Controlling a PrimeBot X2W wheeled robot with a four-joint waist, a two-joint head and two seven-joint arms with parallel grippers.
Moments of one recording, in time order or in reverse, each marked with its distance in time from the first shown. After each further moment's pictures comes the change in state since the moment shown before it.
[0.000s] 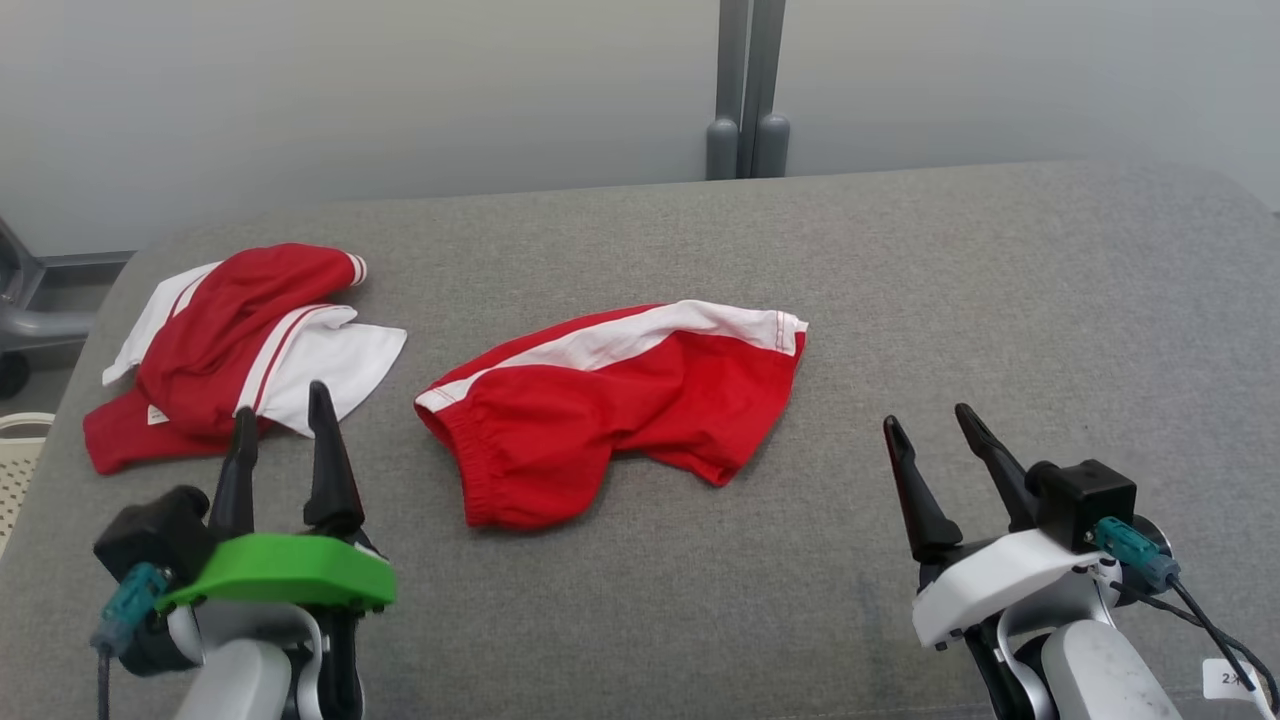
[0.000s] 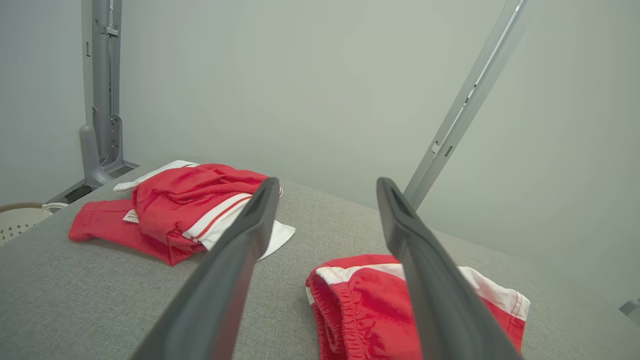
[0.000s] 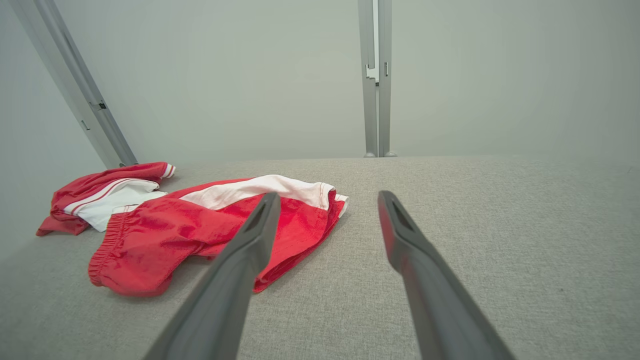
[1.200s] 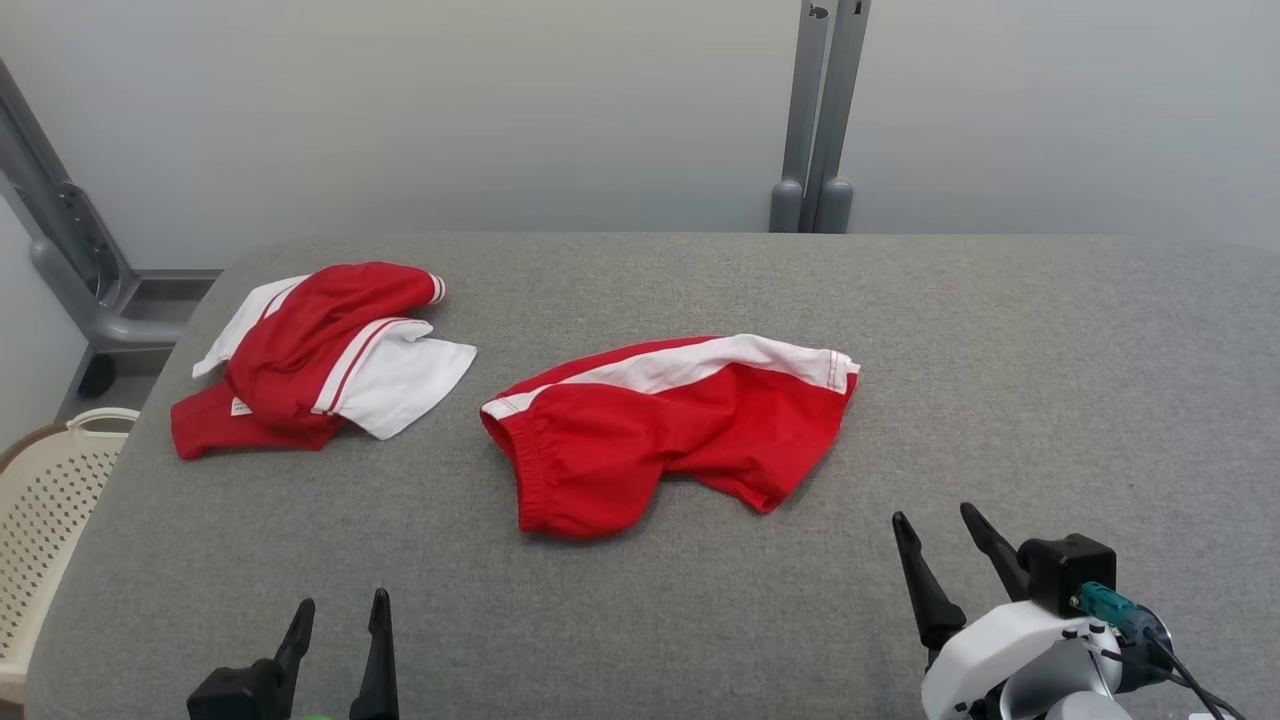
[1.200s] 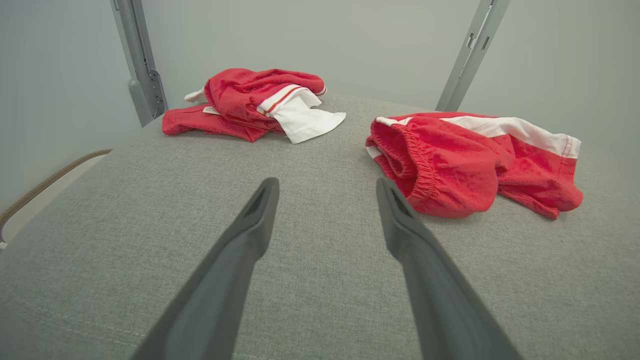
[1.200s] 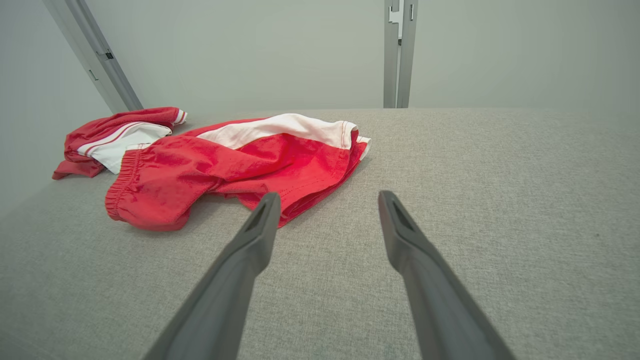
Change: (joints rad) left arm 0.263 0.003 -0.010 0.094 0.207 -0.142 0.006; right arm 0.077 -0.001 -0.008 0.117 -0.002 0.000 0.015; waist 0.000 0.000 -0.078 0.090
